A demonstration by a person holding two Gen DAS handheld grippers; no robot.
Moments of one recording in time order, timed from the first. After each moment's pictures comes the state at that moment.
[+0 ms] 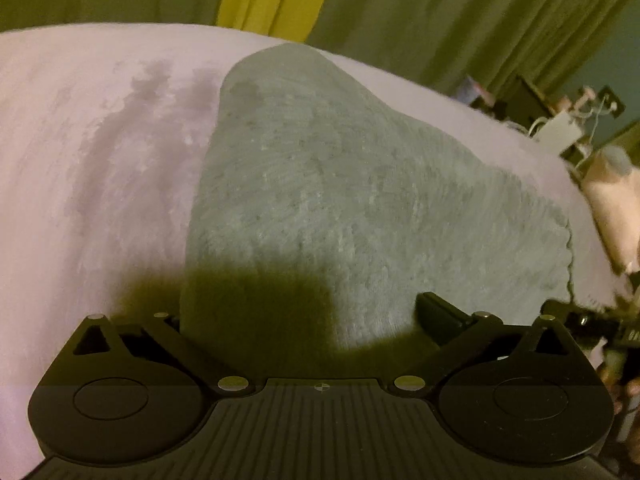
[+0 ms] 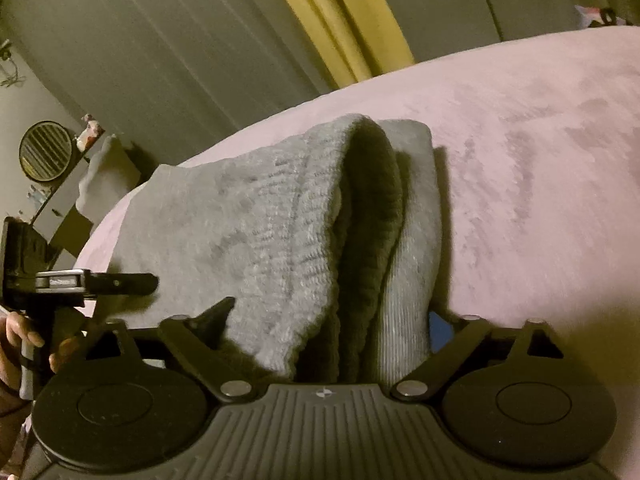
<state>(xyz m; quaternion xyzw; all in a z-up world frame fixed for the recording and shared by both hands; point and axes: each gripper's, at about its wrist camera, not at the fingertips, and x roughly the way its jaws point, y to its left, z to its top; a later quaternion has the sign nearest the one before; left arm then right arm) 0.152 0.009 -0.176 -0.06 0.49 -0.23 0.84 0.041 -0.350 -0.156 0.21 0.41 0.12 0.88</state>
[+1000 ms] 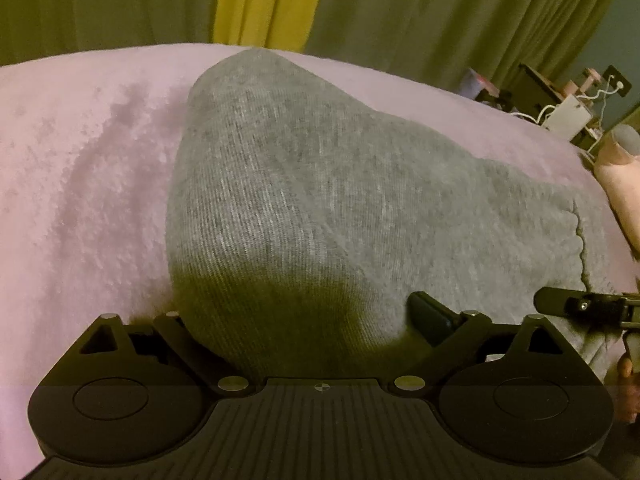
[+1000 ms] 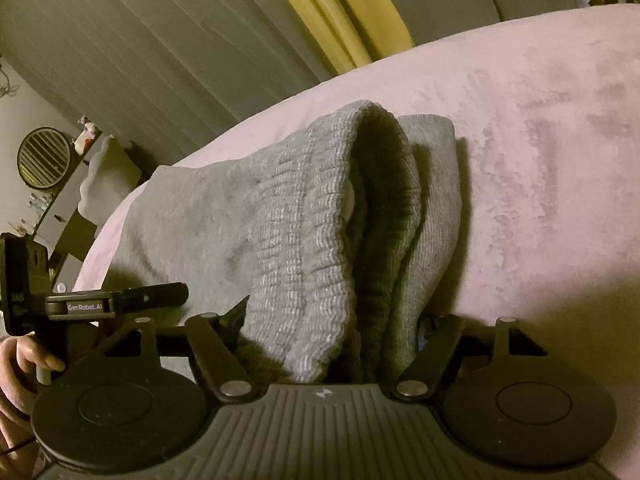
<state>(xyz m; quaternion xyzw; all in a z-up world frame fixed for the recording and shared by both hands) 0.140 -0.015 -0.168 -0.03 0.47 -0.22 0.85 0.059 -0.344 -0.155 0.23 0.43 0.12 0.86</state>
